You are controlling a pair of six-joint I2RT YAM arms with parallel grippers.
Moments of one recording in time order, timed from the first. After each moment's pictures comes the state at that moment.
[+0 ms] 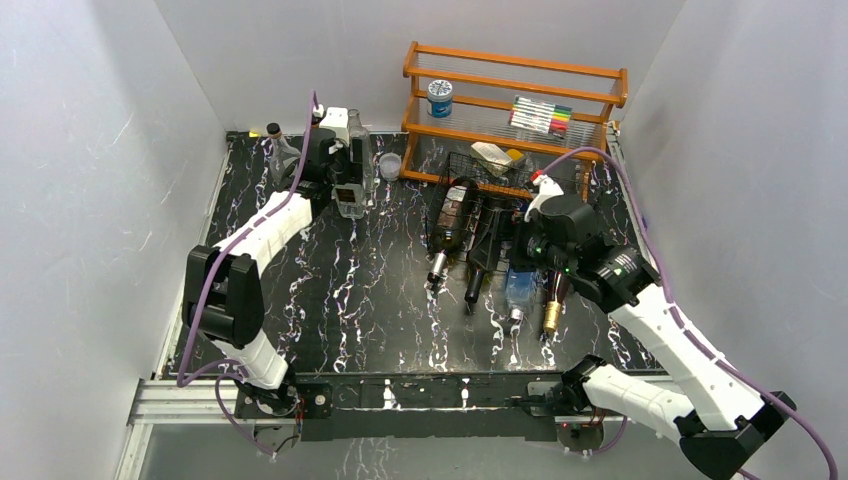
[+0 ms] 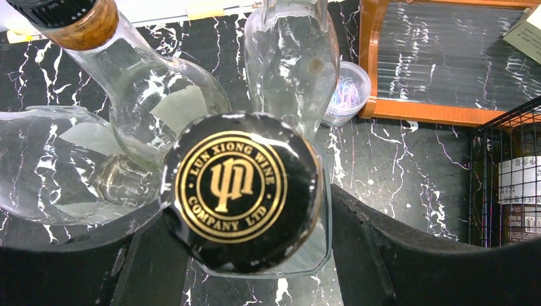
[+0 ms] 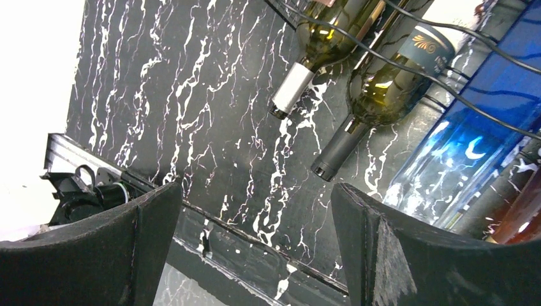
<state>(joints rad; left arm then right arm) -0.30 1.66 1.28 -0.05 -0.18 -0.03 0.66 0.92 1.09 -0.76 -0.05 0.57</state>
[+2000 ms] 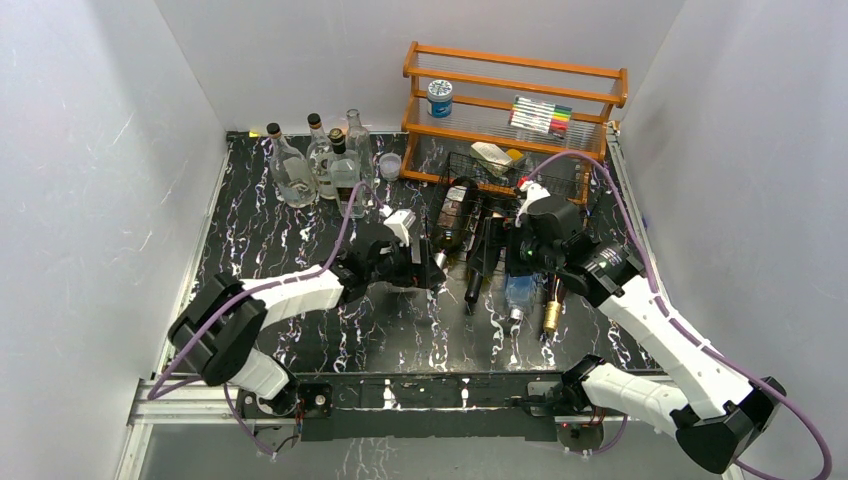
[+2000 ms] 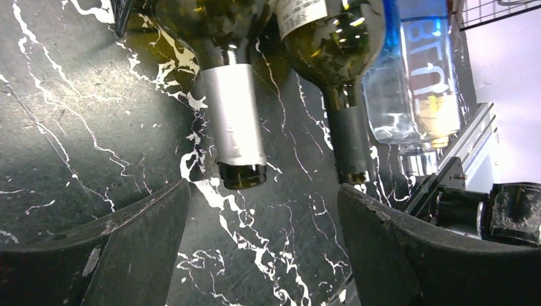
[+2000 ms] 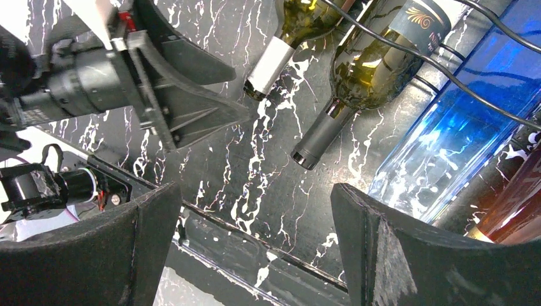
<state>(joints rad) -0.73 1.46 0.72 0.17 0.23 -0.60 0.66 0.98 1.05 -0.77 -0.07 0.53</state>
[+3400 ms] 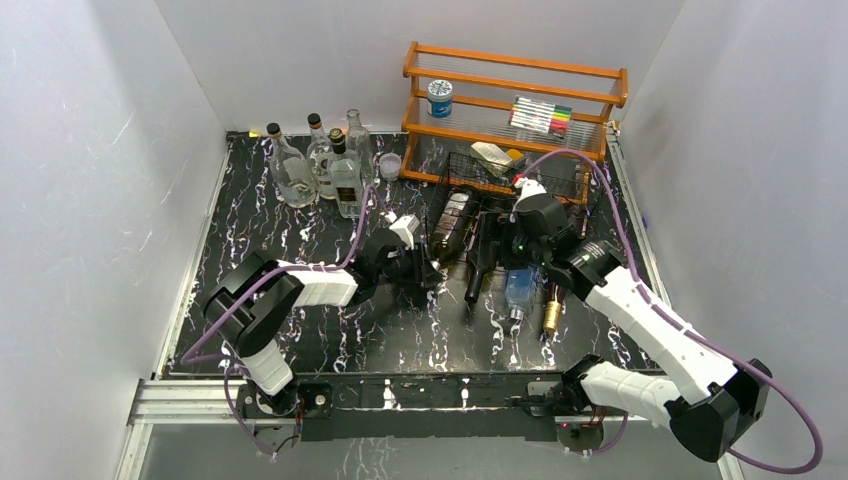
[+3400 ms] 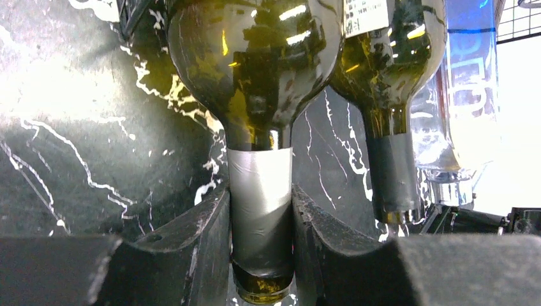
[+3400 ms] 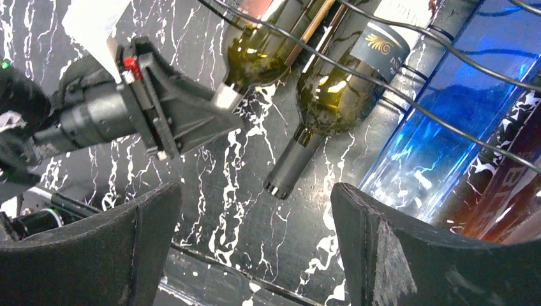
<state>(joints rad) -0.73 1.70 0.70 0.43 0.24 -0.66 0.66 1.03 1.02 -0.70 0.04 0.52</state>
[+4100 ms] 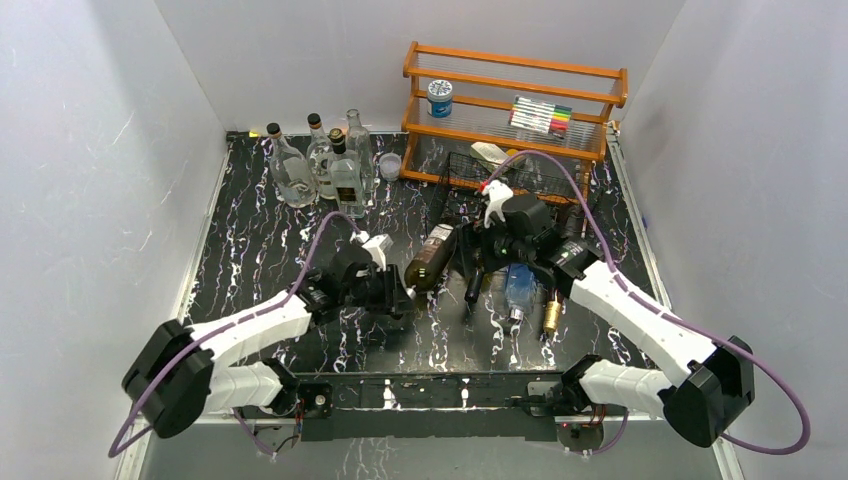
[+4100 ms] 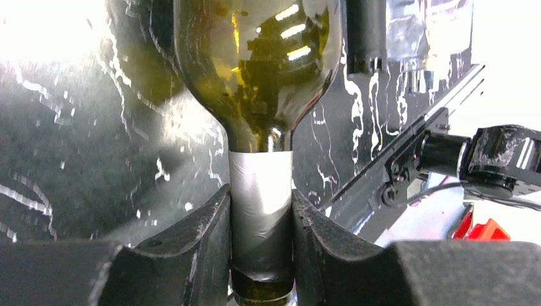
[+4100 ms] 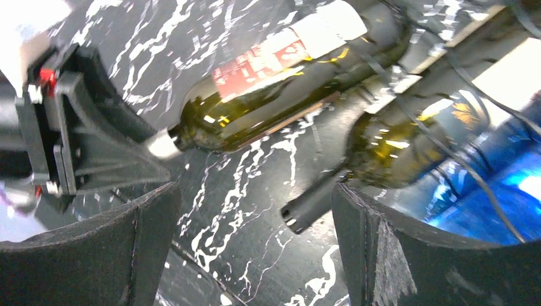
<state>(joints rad) -0.74 1.21 0.55 -0.02 0.28 -0.71 0.67 1.13 0.97 -0.51 -0.12 0.32</state>
